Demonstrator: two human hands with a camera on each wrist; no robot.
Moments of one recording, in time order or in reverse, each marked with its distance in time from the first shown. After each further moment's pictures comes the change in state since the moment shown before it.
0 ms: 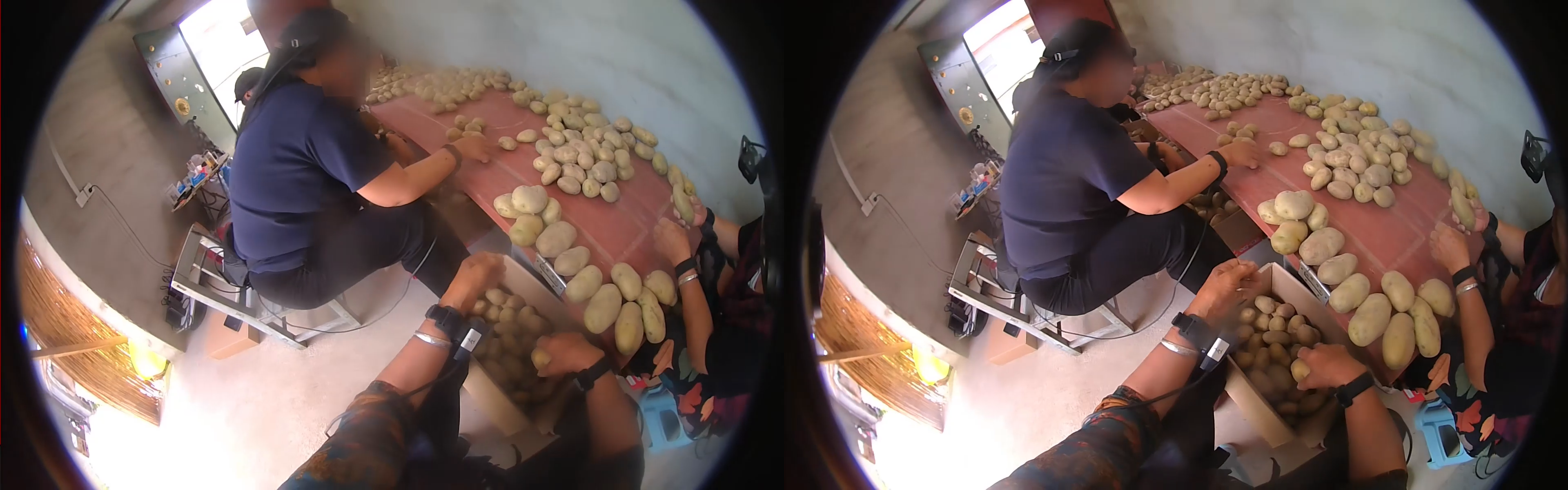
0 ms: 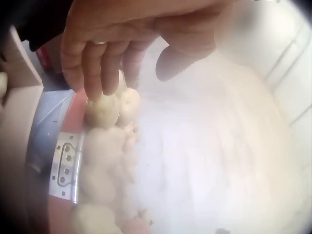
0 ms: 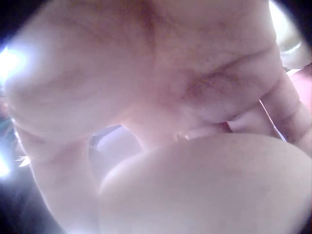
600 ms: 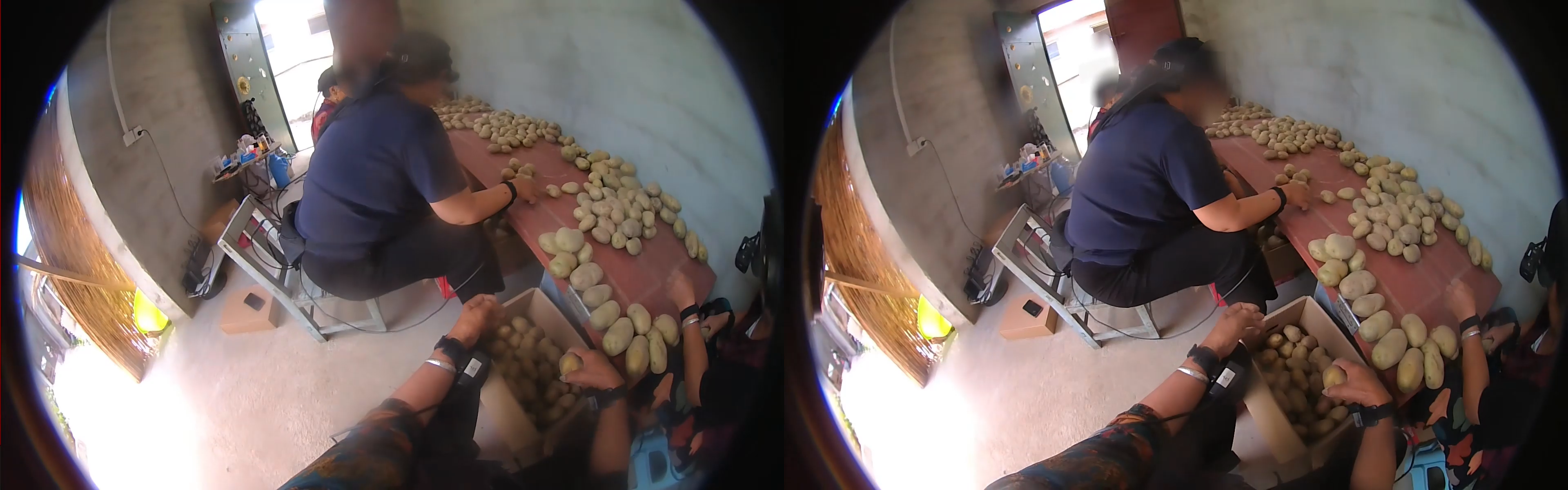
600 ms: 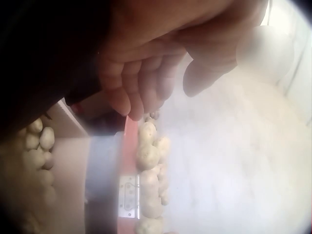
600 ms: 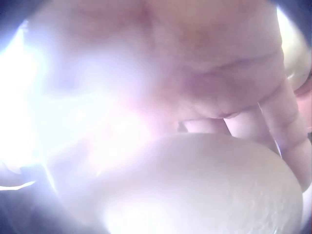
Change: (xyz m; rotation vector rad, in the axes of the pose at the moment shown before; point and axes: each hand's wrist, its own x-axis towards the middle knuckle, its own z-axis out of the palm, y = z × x) left_hand -0.078 -0.020 -0.055 -0.136 0.146 0.088; right_hand -0.030 -0.028 -0.027 0.573 0.146 0.094
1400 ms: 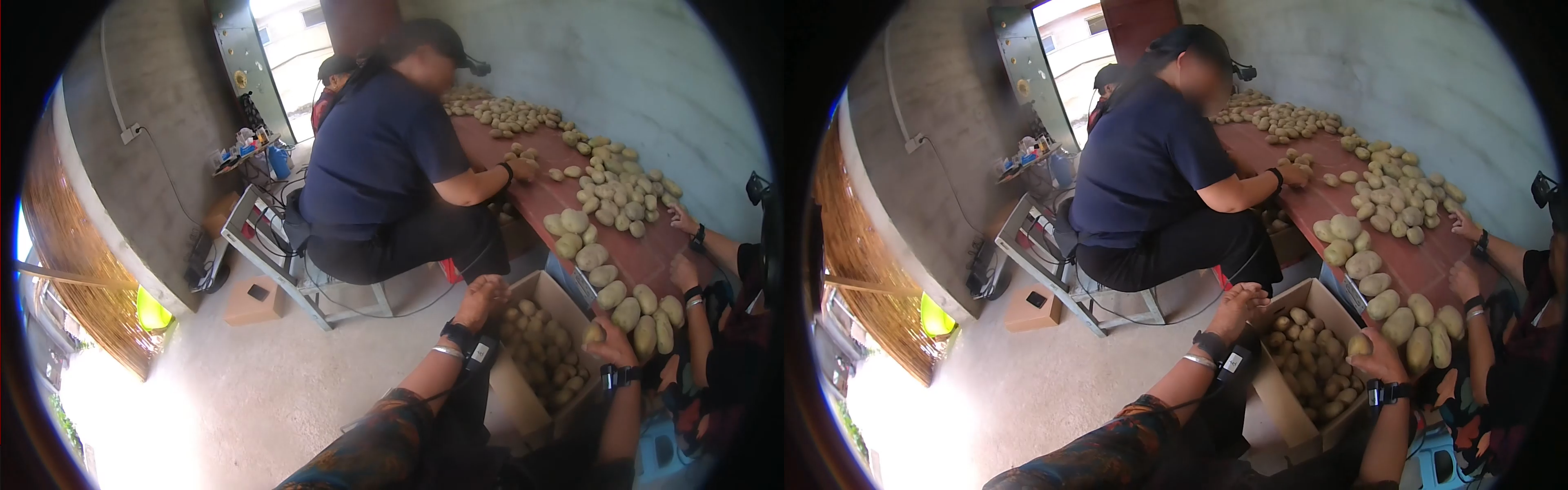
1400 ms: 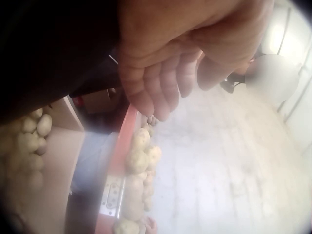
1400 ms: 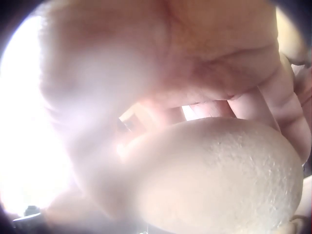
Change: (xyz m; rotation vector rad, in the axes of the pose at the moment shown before) left_hand 0.000 -0.018 -0.011 -0.228 -0.067 0.186; right_hand -0.003 0.031 -0.004 0.043 0.320 0.003
